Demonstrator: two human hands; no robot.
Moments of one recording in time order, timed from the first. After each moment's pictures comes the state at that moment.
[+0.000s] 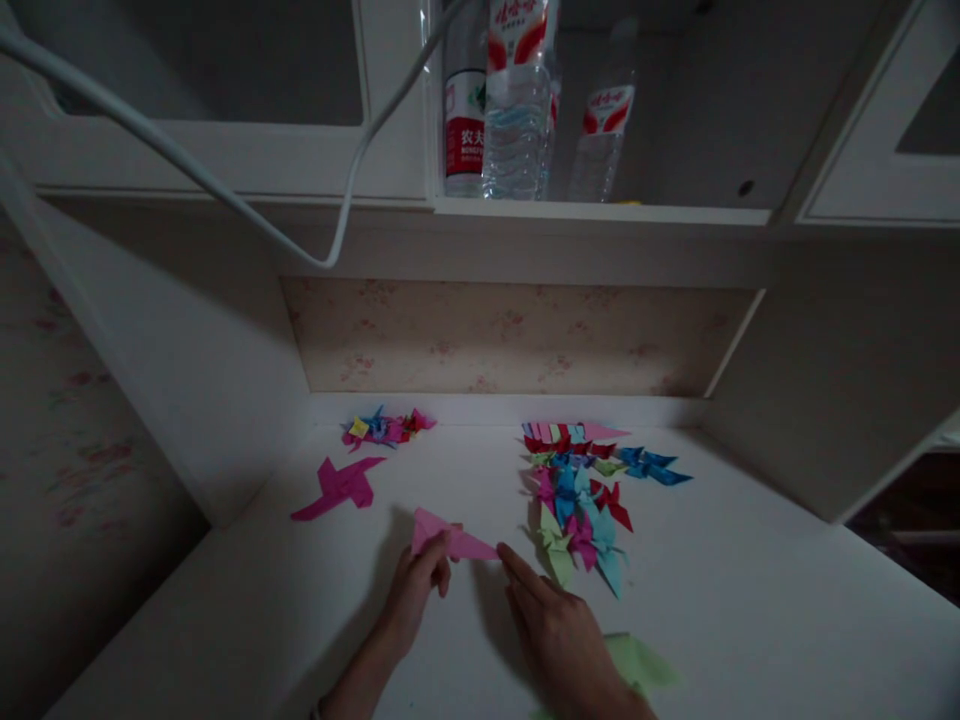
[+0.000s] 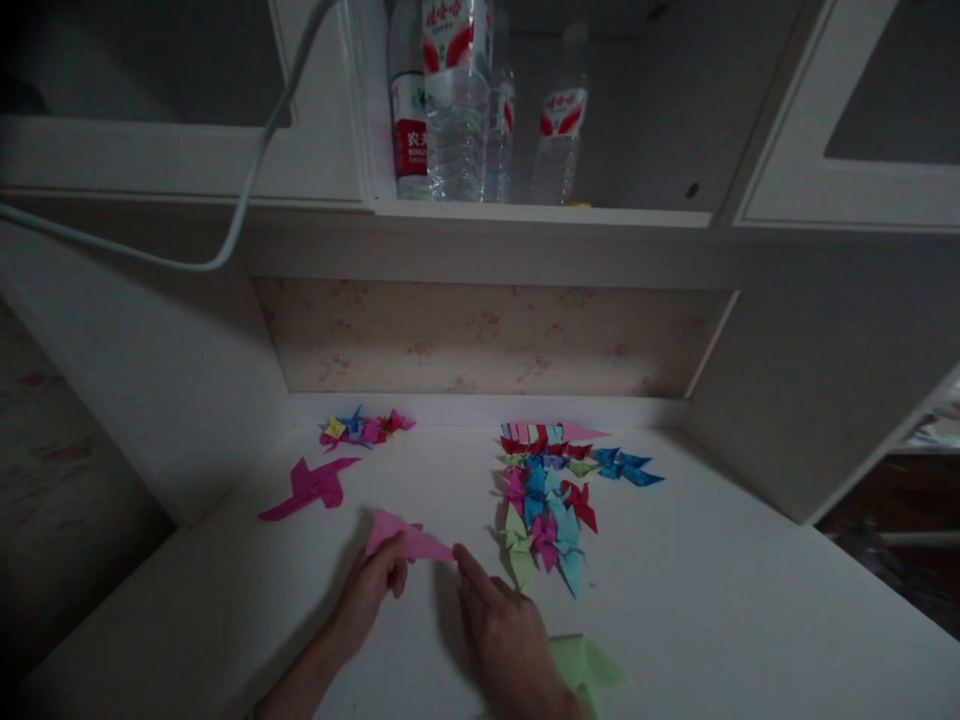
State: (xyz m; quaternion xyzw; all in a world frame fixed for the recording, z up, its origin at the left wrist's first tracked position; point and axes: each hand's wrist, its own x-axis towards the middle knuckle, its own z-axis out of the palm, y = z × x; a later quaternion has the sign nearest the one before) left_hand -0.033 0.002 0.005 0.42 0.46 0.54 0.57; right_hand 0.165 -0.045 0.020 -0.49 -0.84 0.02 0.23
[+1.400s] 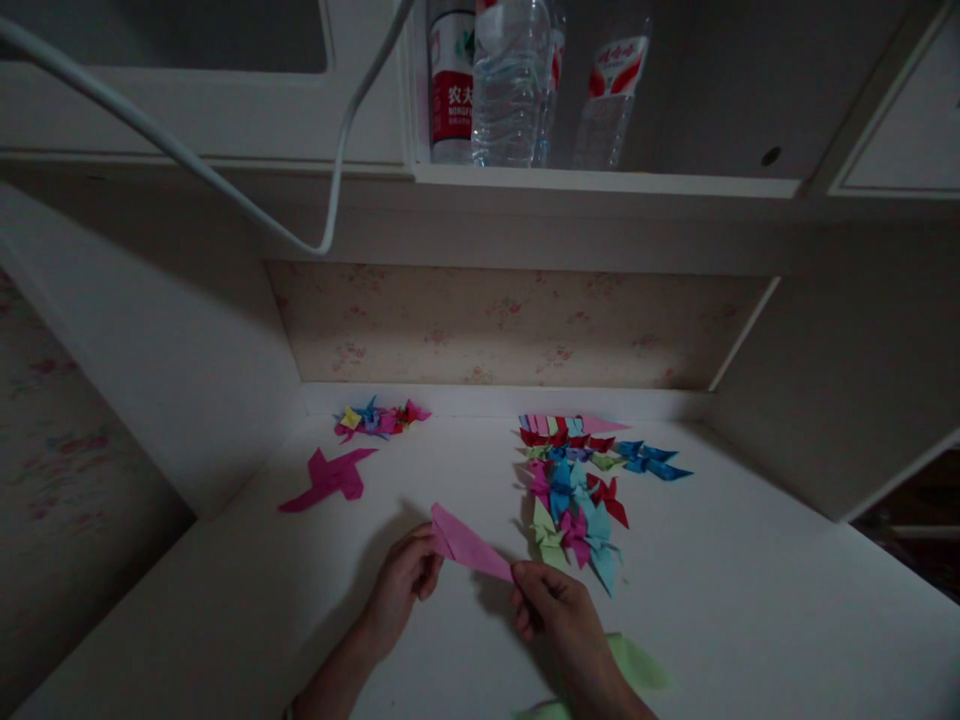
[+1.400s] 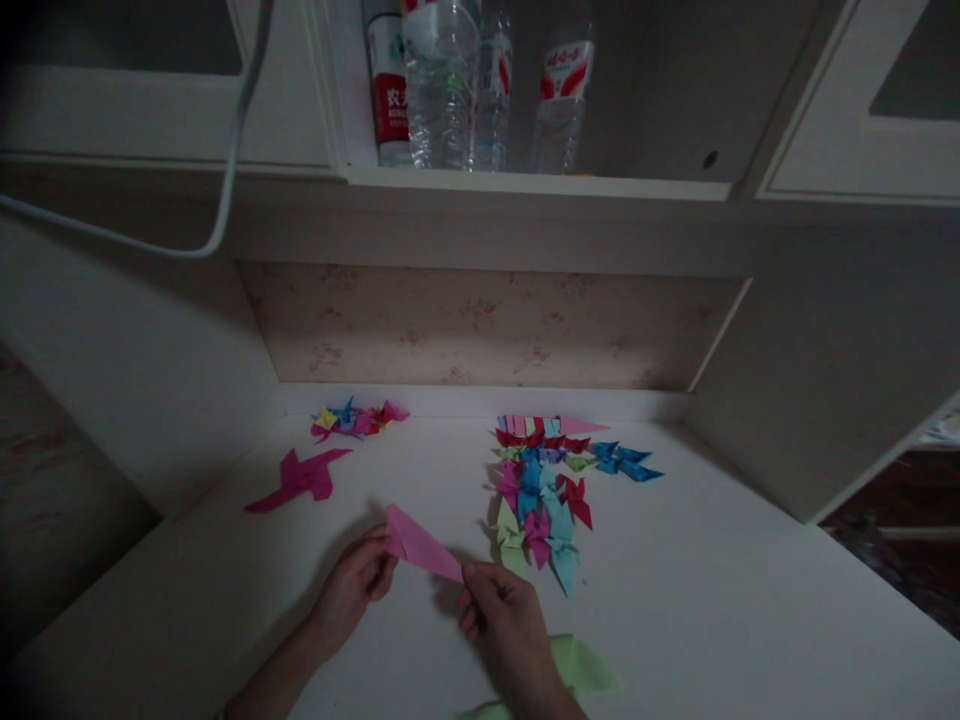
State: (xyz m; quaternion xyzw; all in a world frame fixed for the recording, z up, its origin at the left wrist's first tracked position) left_hand -0.032 0.002 0.005 0.39 0.39 0.53 0.64; right_hand 0.171 -0.036 0.008 -0.47 -0.37 0.62 0.51
